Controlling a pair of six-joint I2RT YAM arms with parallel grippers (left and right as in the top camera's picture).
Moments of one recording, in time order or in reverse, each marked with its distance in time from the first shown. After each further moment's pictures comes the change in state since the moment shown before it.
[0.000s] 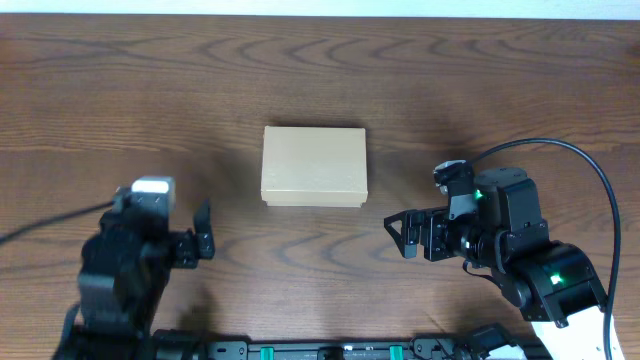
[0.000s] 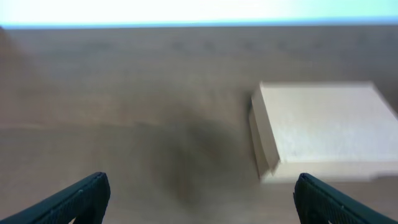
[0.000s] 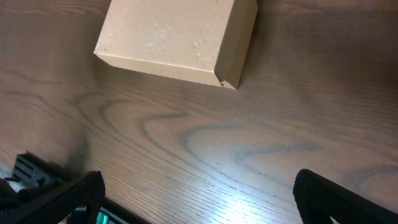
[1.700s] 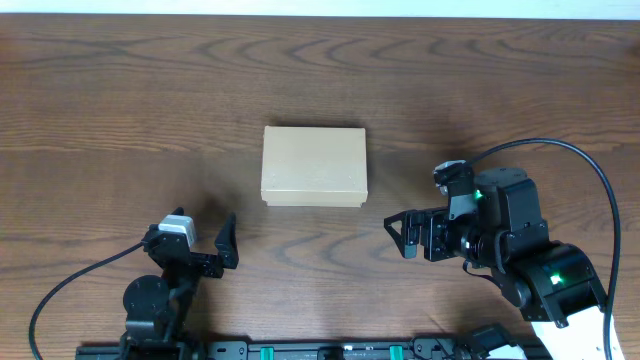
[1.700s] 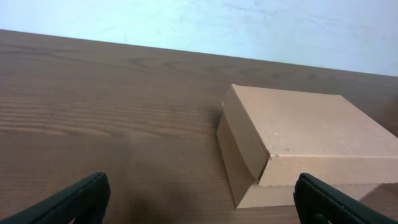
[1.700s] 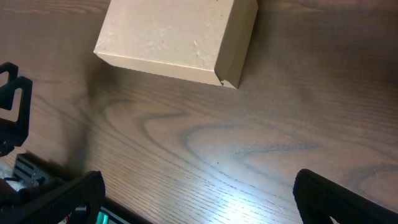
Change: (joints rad) left arm 0.061 -0.475 -0.681 0.479 0.212 -0.113; right arm 0.000 0.000 0.000 -0.002 -0.001 0.000
